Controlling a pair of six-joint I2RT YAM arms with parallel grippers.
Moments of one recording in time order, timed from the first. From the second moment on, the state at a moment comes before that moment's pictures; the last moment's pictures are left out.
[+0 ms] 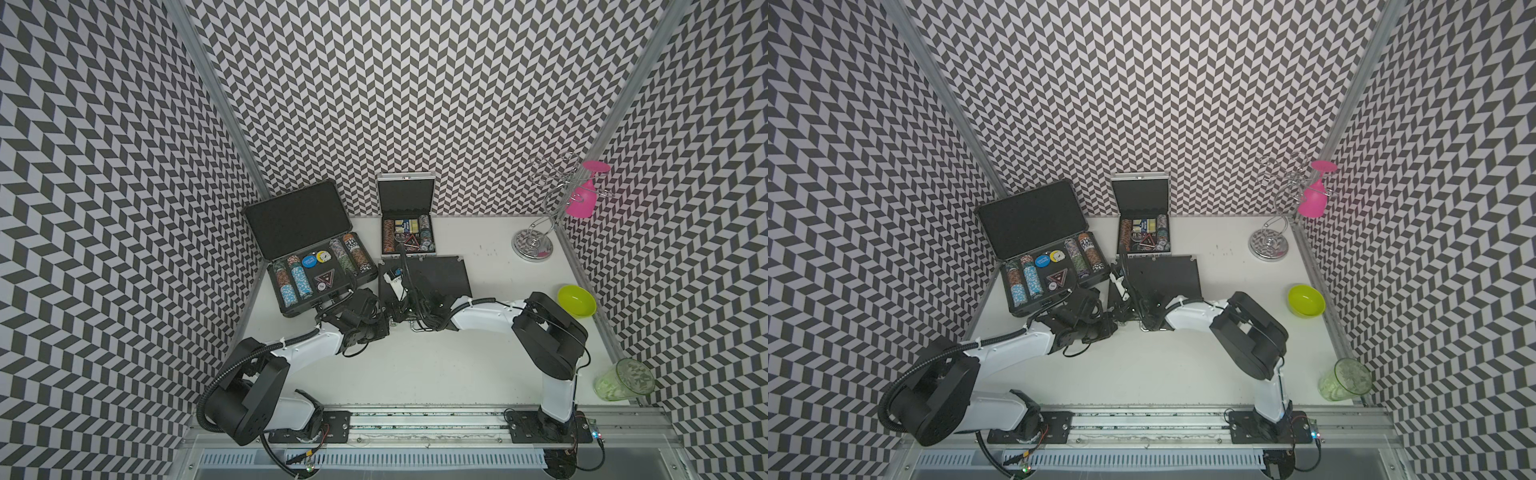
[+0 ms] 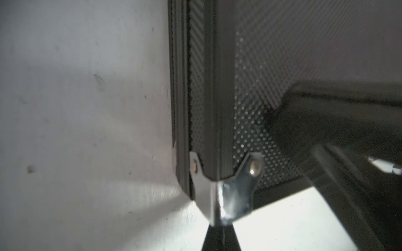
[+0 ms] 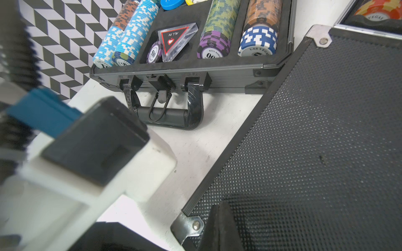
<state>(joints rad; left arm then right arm) -0.55 1.37 0.54 -0.10 0.20 -0.77 0.89 1.93 1.15 0.09 -0.11 0.30</state>
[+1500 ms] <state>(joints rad) -0.63 1.43 0.42 0.21 0.09 -1.02 0.88 1.93 1.08 0.22 -0.18 0.31</state>
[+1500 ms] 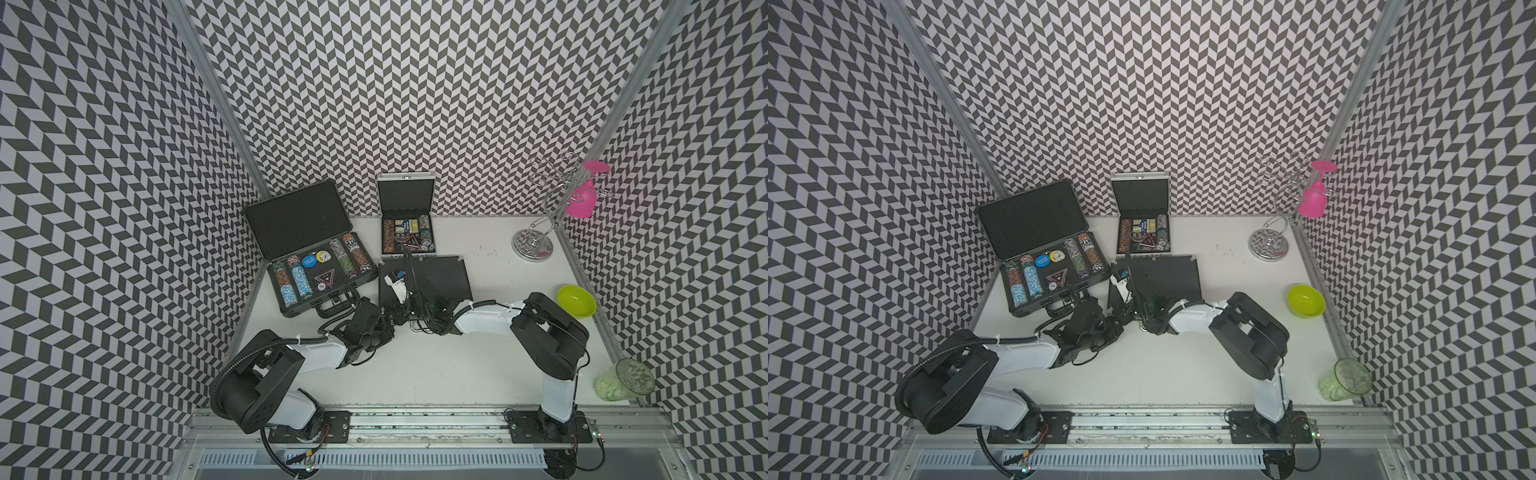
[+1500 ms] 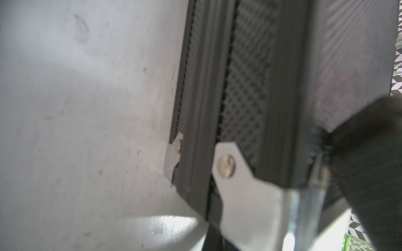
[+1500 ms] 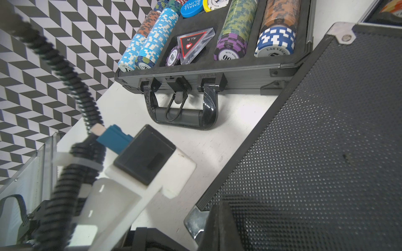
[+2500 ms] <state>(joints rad) -0.75 1.50 0.51 0.14 -0.08 -1.07 0.78 1.93 1.08 0.21 -0.37 0.32</state>
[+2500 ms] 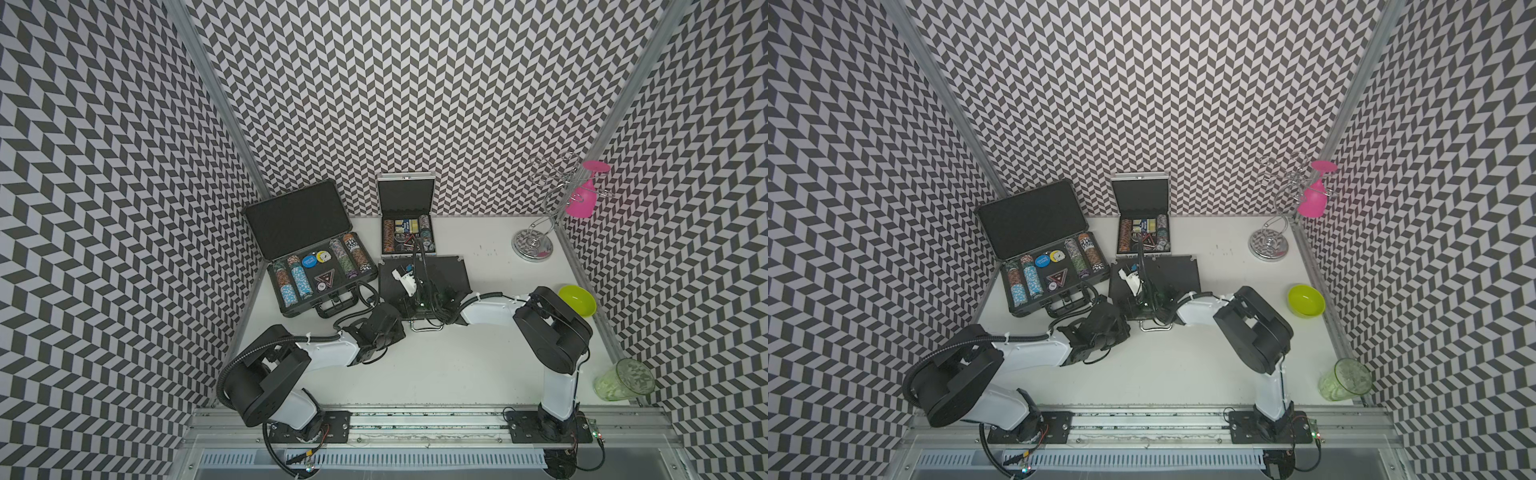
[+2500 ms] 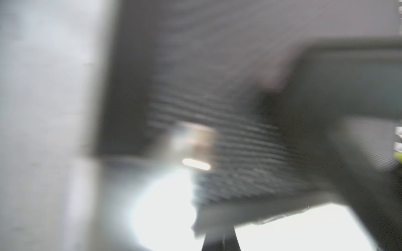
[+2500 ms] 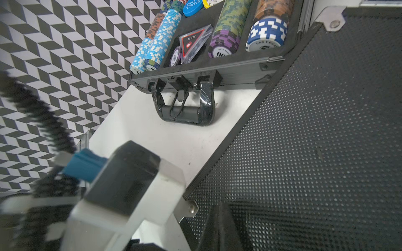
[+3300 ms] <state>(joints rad) -0.66 1.50 0.47 0.23 0.07 -1.07 0.77 1.93 1.02 0.30 -0.40 0.32</state>
